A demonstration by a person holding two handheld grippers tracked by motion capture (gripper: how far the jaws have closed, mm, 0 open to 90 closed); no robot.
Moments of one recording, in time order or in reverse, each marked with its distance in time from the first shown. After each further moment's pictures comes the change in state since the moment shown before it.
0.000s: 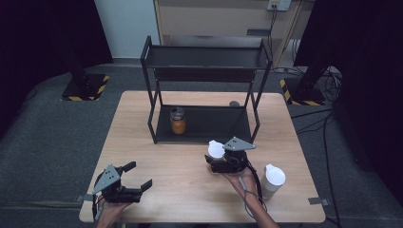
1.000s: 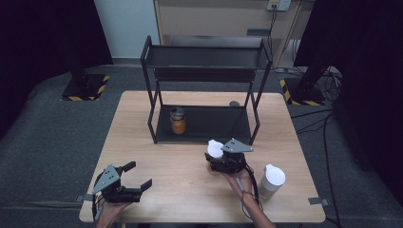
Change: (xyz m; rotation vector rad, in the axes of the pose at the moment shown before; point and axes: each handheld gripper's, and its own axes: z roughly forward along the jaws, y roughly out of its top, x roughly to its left) left arm 0.001 -0.001 0.000 -0.002 0.003 -0.001; right arm 0.007 -0.011 0.009 -0.026 -0.031 -0.004
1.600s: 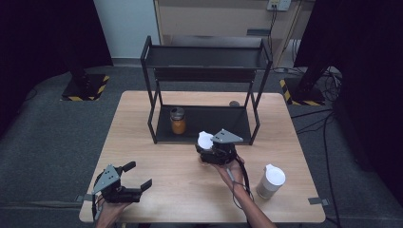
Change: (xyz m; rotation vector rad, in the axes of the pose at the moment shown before) left arm 0.000 0.000 0.000 -0.003 -0.001 -0.002; right arm 0.007 0.031 0.021 -0.019 0.018 -0.019
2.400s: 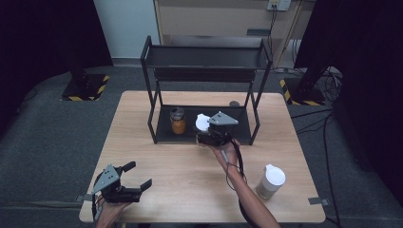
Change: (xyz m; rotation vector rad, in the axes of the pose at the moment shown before) left arm 0.001 -0.001 0.000 -0.002 -0.003 -0.007; right arm -0.016 0.028 0.031 -0.054 -0.062 -0.012
